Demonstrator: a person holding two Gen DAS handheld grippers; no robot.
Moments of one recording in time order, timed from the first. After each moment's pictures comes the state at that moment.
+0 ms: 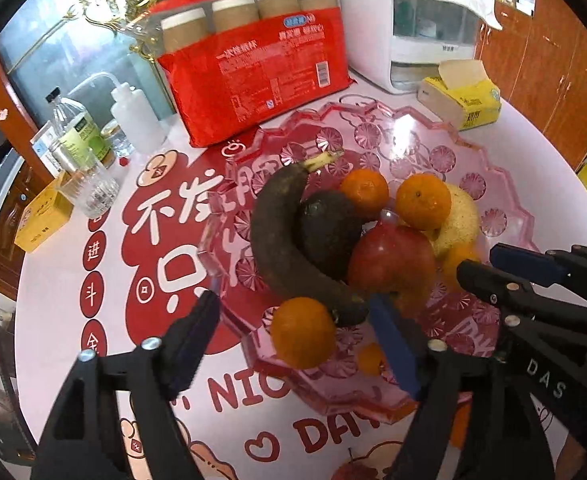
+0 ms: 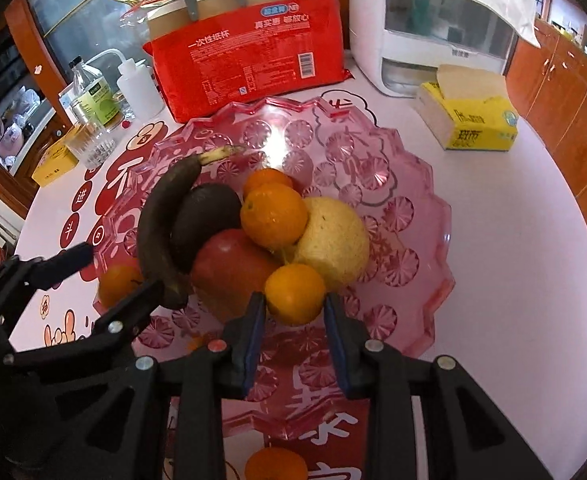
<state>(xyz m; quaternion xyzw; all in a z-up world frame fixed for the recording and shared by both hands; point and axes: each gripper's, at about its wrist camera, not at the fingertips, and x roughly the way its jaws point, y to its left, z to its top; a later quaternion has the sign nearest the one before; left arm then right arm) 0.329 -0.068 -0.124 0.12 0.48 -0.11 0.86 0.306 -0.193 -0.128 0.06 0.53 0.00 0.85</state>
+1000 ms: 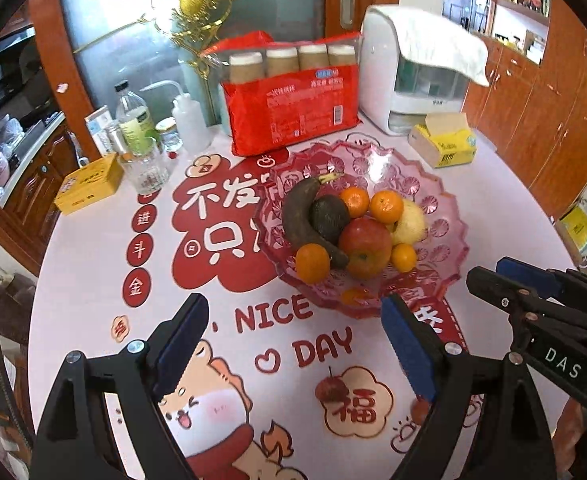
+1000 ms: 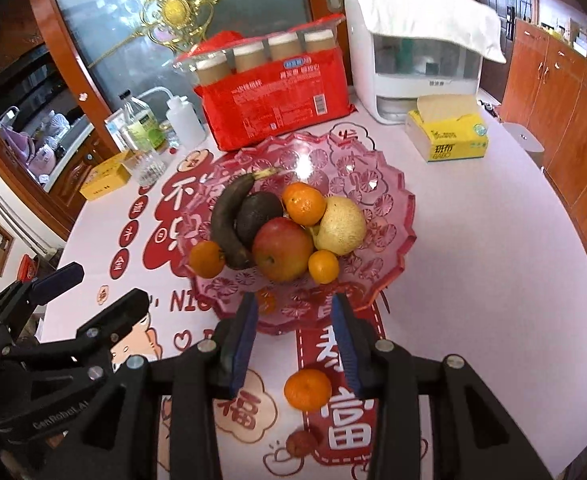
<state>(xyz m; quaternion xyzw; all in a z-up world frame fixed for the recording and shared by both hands) 0.228 -0.024 -0.036 0.06 0.45 -0.09 0.89 0.212 -0.188 -0.048 0.08 0.47 0.03 0.88</state>
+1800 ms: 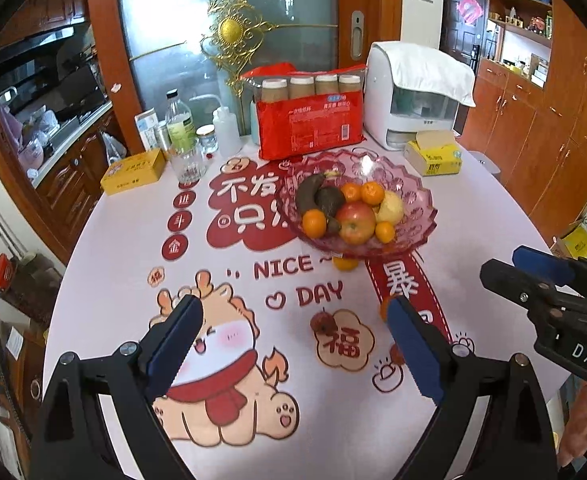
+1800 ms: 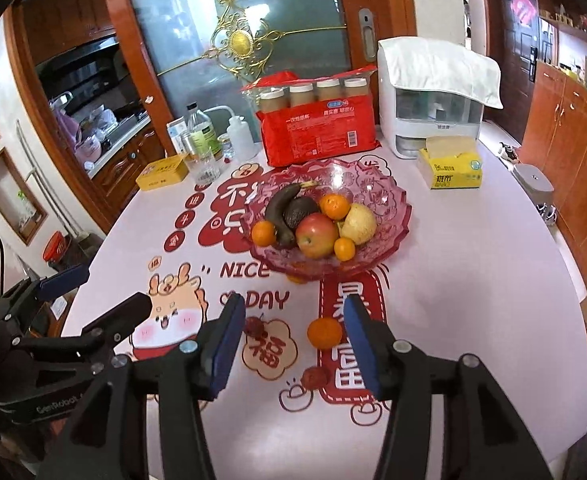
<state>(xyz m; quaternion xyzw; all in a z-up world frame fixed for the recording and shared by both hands) 0.103 -0.010 -0.003 0.04 0.42 -0.05 0.91 0.105 -0.183 0.003 0.05 0.42 0.09 0.90</state>
